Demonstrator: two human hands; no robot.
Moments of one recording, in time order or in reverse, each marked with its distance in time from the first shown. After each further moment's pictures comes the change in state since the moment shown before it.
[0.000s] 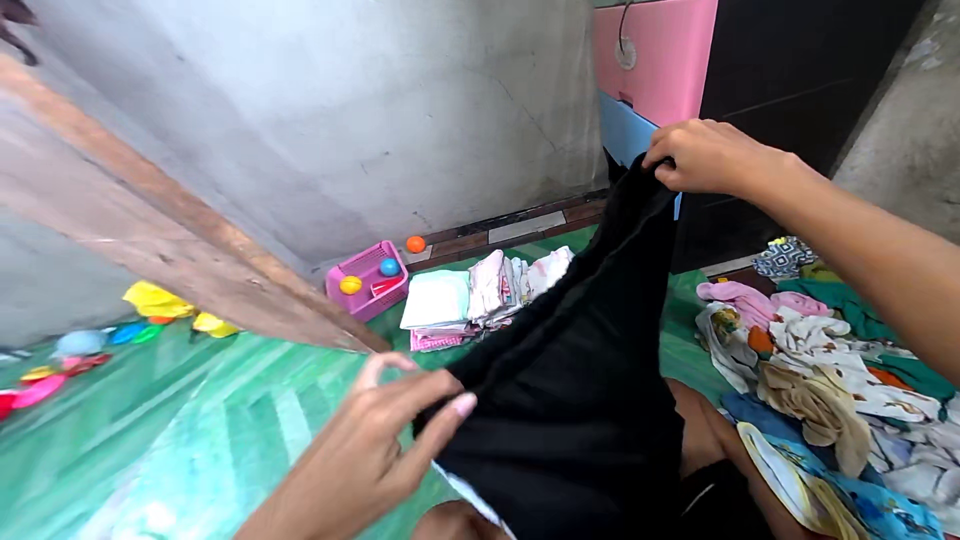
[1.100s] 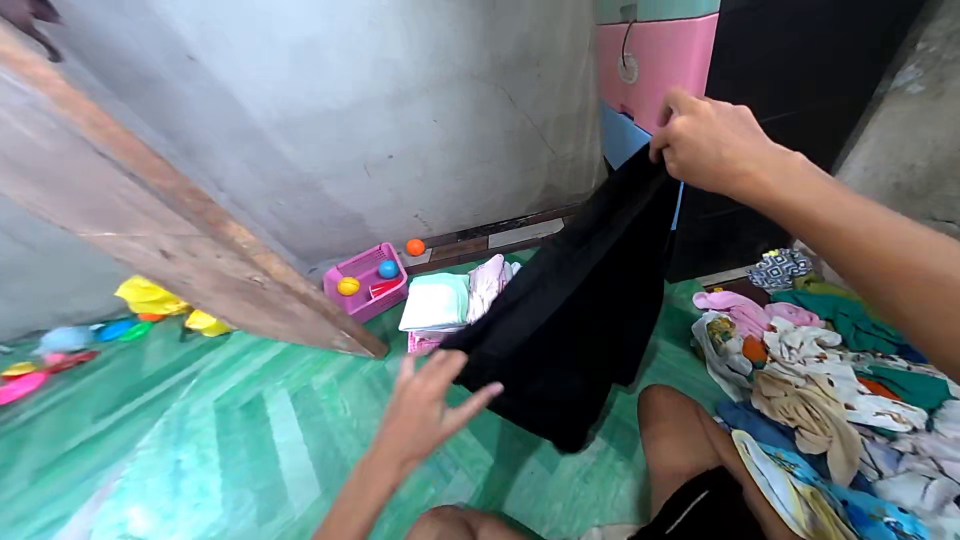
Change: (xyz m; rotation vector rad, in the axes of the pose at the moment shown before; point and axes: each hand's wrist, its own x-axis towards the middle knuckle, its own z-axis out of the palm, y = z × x) left_hand -0.023 -0.058 0.084 0.300 0.162 -0.136; right_hand -0.002 -0.035 -0.032 -0.122 0.154 0.096
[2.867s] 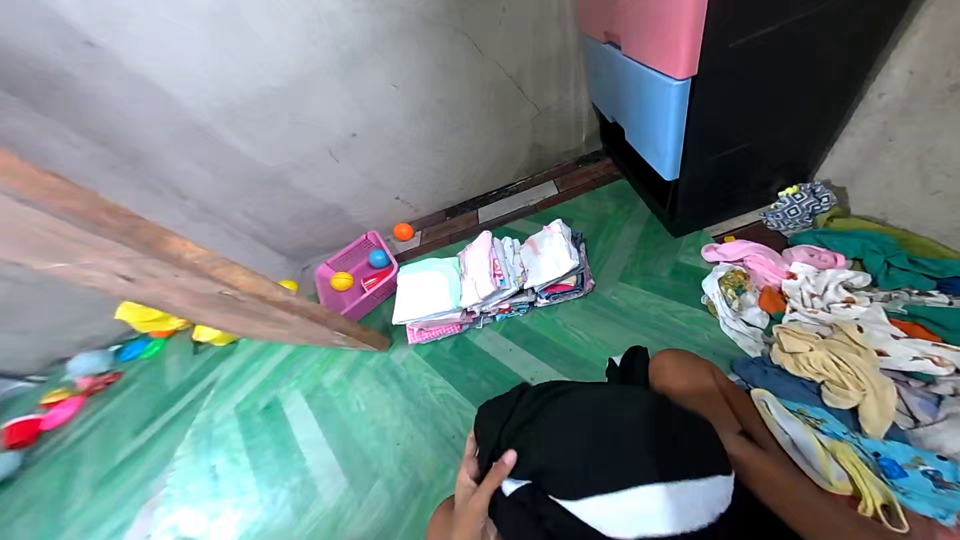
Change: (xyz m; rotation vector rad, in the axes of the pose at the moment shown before) left_hand -0.107 0.081 0.069 -1.414 0.186 -1.135; right_hand -0.248 -0.111 0.243 0.487 -1.126 0.328
